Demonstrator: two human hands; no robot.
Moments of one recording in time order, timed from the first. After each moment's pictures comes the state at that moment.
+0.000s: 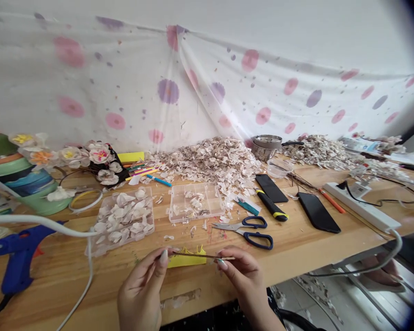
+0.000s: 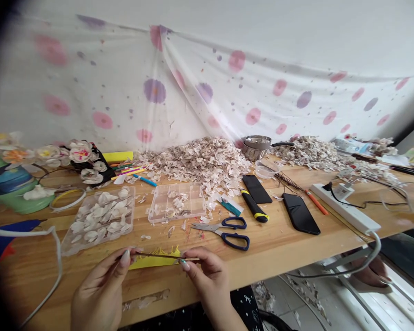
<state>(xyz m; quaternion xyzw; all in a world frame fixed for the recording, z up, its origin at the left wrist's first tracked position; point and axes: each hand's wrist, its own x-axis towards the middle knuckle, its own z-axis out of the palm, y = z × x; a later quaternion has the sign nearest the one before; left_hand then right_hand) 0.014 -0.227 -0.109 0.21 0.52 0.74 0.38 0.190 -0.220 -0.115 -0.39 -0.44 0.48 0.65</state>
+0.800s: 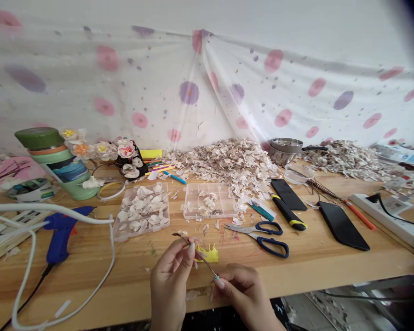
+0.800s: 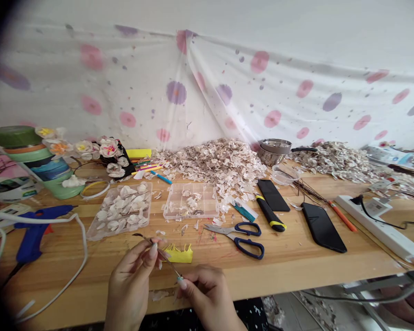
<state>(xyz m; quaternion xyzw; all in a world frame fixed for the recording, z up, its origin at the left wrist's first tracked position) 0.032 -0.226 -0.094 0.27 0.49 0.71 0.43 0.186 -0.227 -0.107 -0.41 -0.64 0.48 0.44</state>
